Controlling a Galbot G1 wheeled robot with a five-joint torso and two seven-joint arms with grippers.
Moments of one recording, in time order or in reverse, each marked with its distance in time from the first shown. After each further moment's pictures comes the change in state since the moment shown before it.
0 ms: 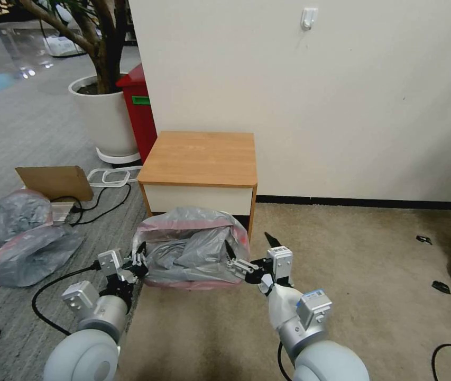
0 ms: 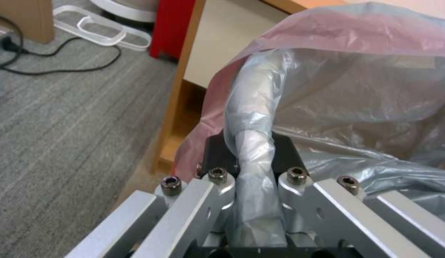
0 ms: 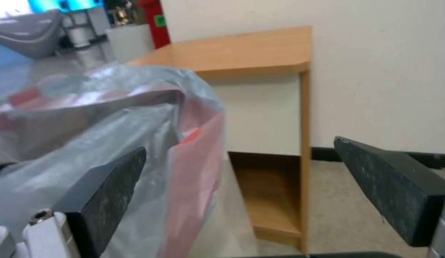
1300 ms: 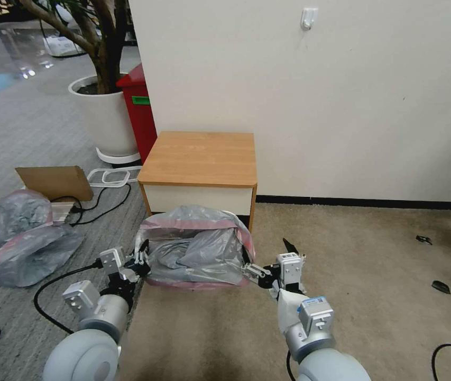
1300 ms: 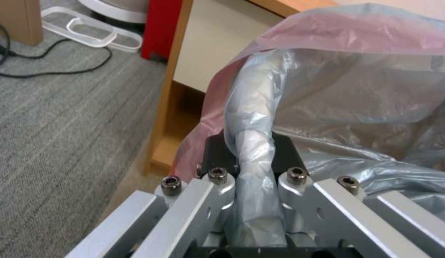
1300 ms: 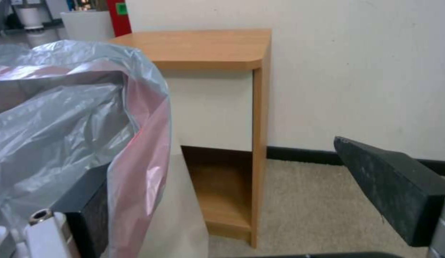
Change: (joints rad) left arm -0.004 0.007 0.009 0.001 0.002 -0.004 0.015; right arm -0.027 -0.011 0.007 -0.005 -0.093 0.010 0.073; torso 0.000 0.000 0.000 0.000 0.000
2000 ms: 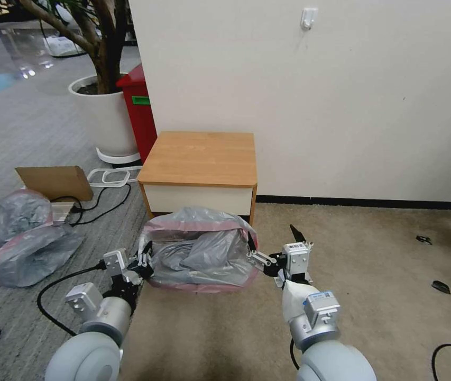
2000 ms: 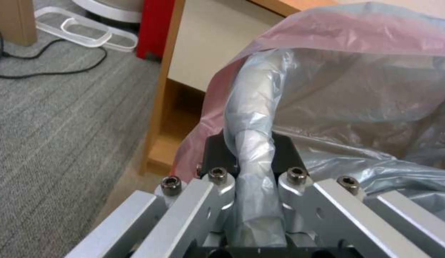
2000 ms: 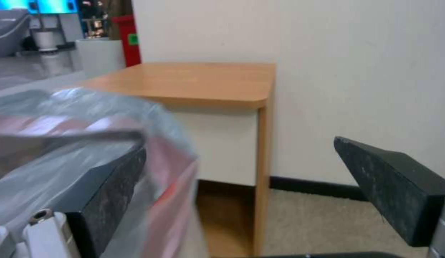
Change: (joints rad) left arm 0.011 -0.005 0.003 -0.003 0.020 -0.001 0.024; right arm 0.016 0.000 -0.004 0.006 -0.036 0.066 -0.035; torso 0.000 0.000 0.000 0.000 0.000
